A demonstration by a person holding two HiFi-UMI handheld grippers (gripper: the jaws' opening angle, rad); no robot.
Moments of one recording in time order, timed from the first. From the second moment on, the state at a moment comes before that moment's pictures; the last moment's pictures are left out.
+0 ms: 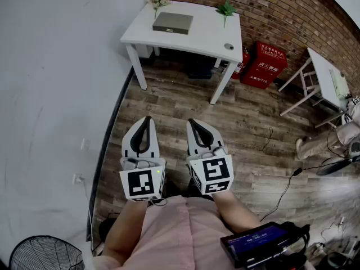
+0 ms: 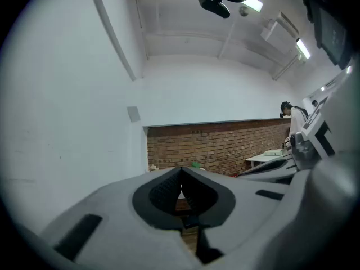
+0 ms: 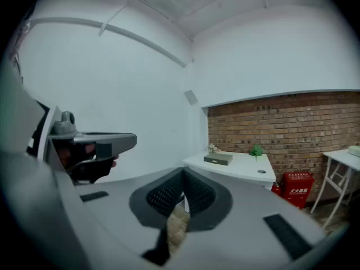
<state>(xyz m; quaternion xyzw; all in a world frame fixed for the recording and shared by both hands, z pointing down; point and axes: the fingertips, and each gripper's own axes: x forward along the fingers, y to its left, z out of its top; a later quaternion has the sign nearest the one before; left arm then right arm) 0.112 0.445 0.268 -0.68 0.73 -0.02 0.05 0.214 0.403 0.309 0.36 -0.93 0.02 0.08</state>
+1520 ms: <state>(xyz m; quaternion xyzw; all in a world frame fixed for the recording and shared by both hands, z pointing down) 0.049 0.298 0.295 -0.68 0.73 -0.05 0.04 0.158 0.247 0.338 0.37 -0.93 0.05 0.08</state>
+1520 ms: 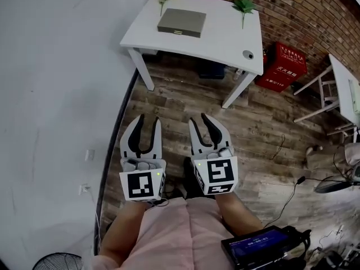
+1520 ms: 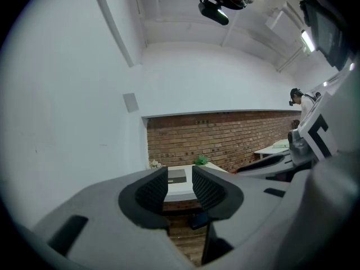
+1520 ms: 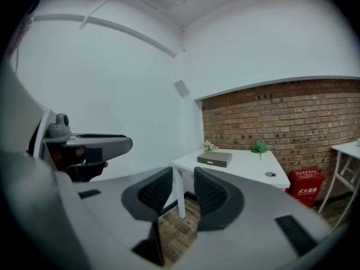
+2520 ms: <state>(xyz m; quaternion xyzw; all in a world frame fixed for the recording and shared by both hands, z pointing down) 0.018 0.166 0.287 -0.66 0.75 -0.04 0.02 0.111 0.110 0.336 0.34 -0.93 0.05 0.09</state>
